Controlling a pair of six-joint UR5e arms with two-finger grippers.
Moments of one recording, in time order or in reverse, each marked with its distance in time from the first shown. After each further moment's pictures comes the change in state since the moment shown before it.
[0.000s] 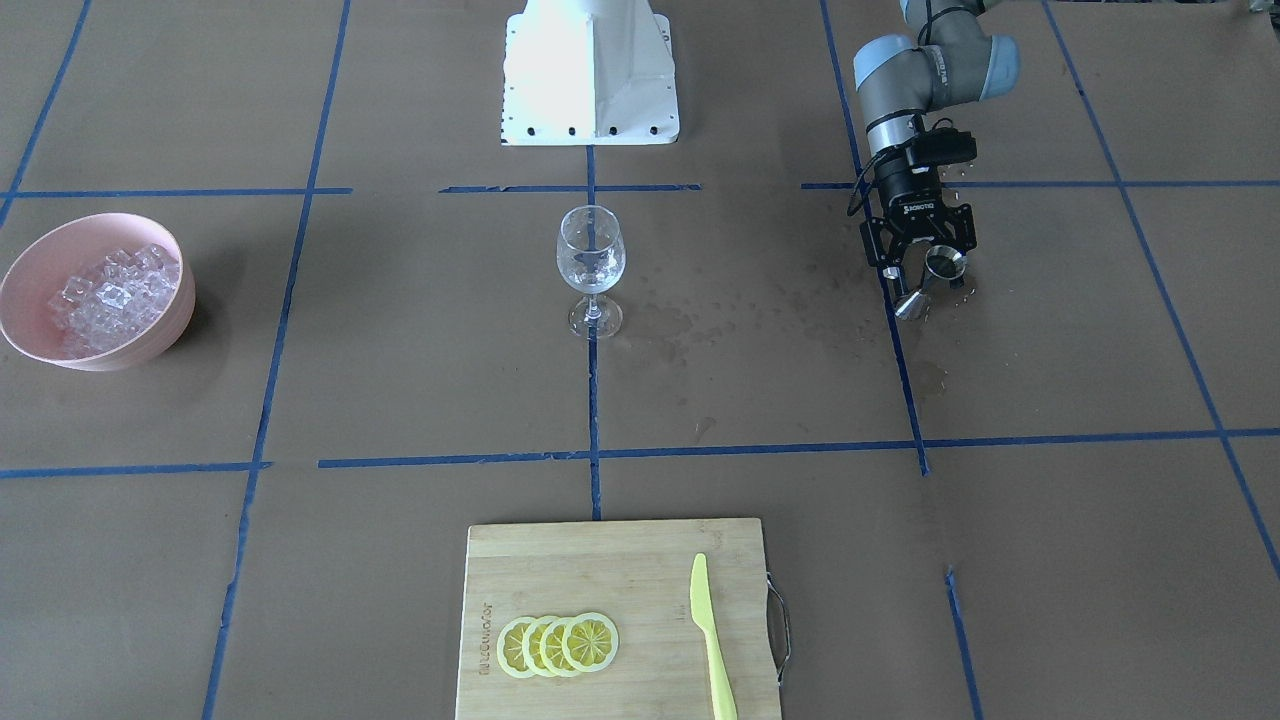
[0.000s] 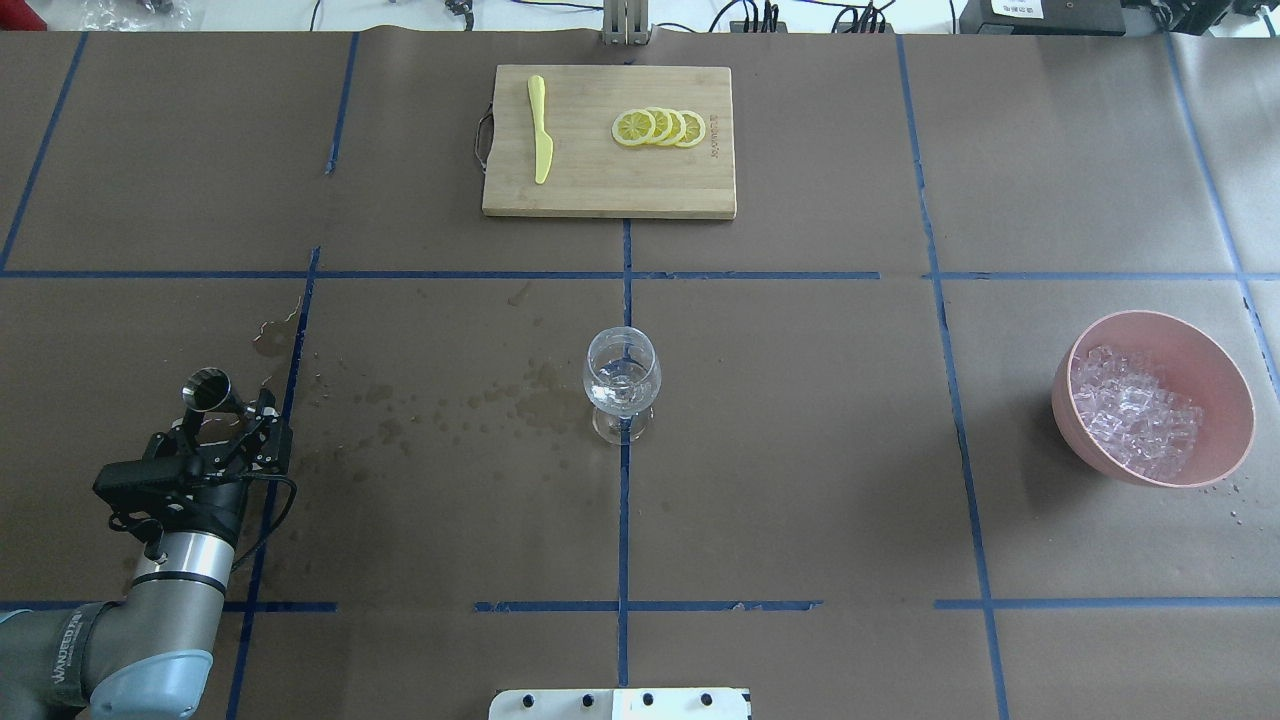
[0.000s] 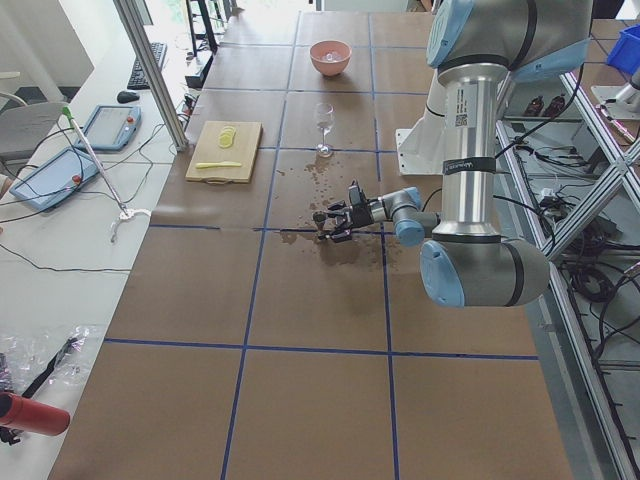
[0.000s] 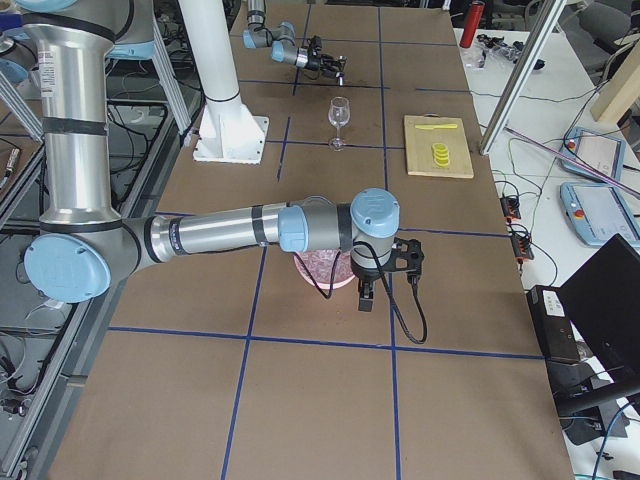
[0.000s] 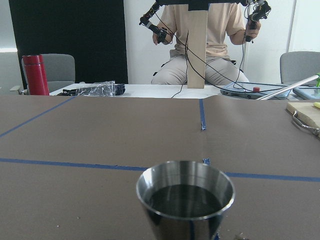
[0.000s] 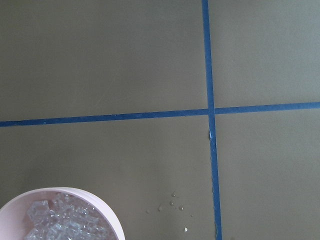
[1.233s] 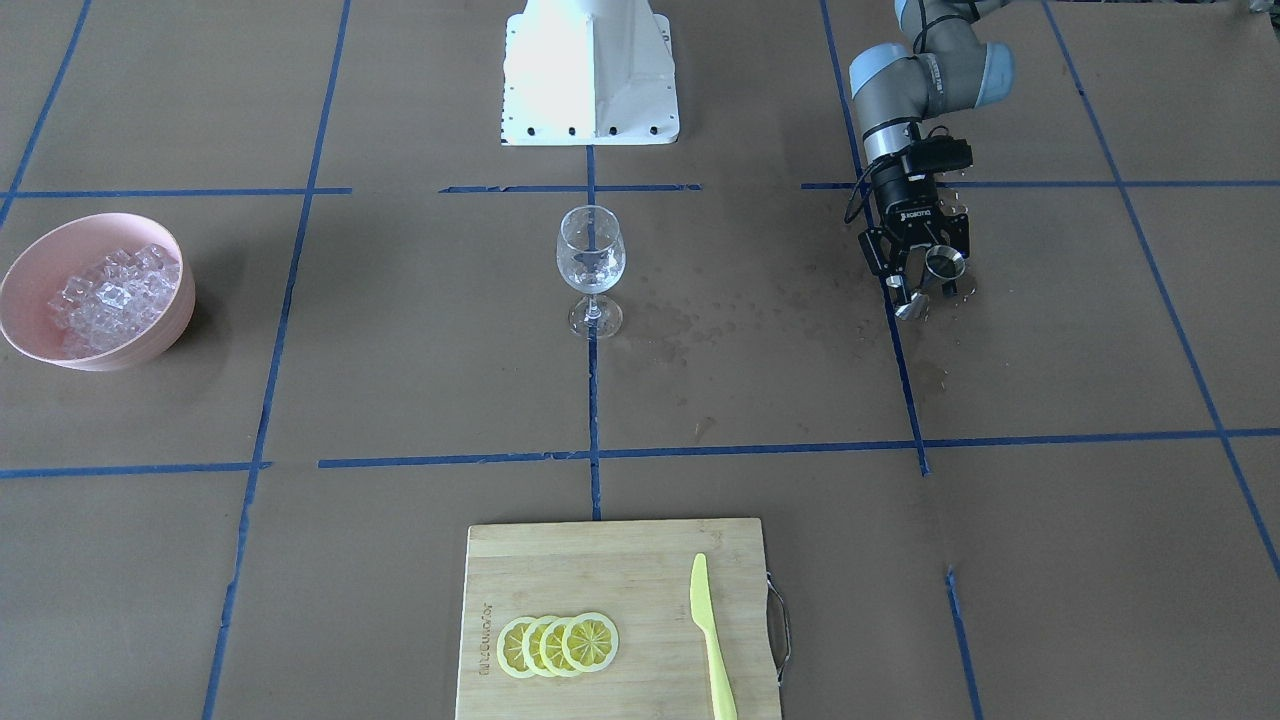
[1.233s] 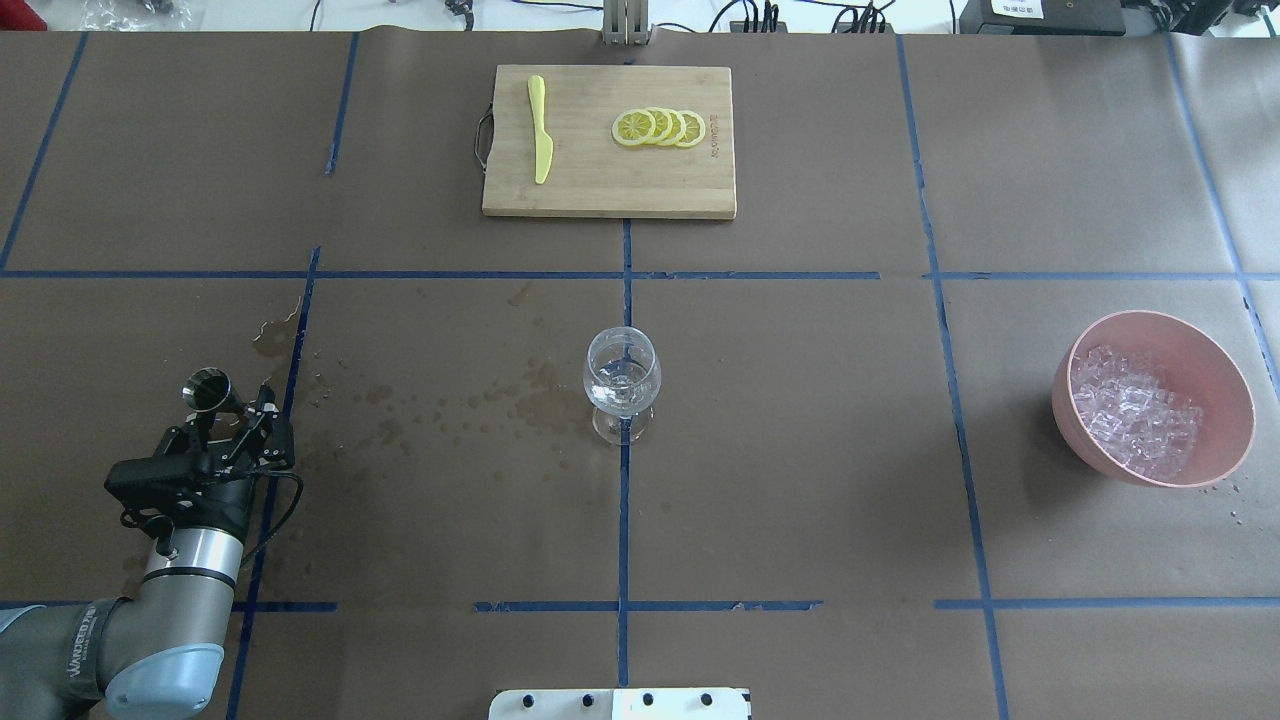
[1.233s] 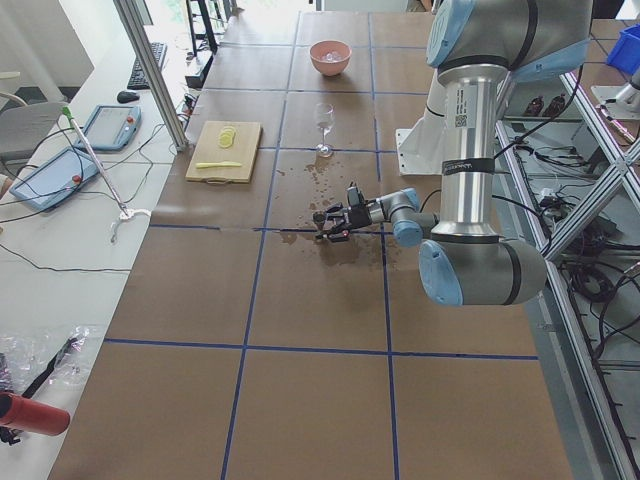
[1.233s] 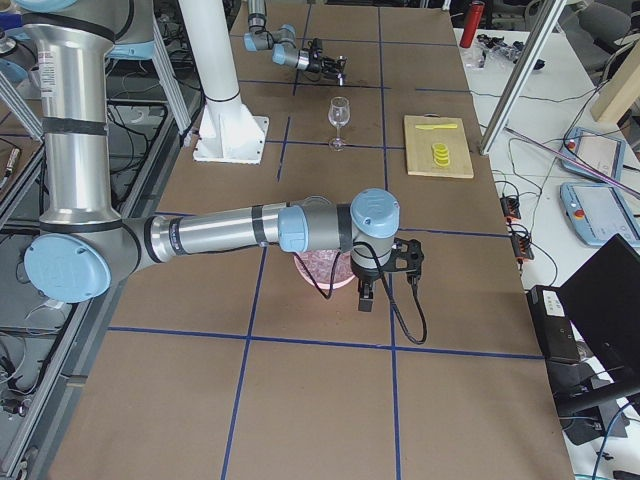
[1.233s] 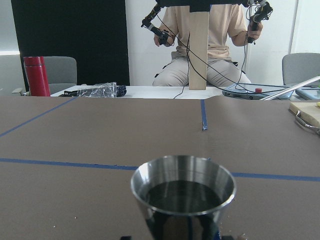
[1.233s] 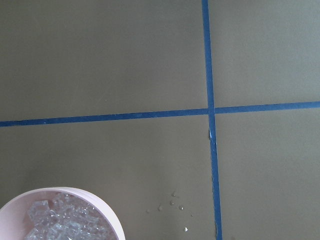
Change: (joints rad) left arm -0.008 -0.026 0.032 -0.001 0.001 -0.002; right arm 0.000 0.000 0.000 -0.001 0.000 0.001
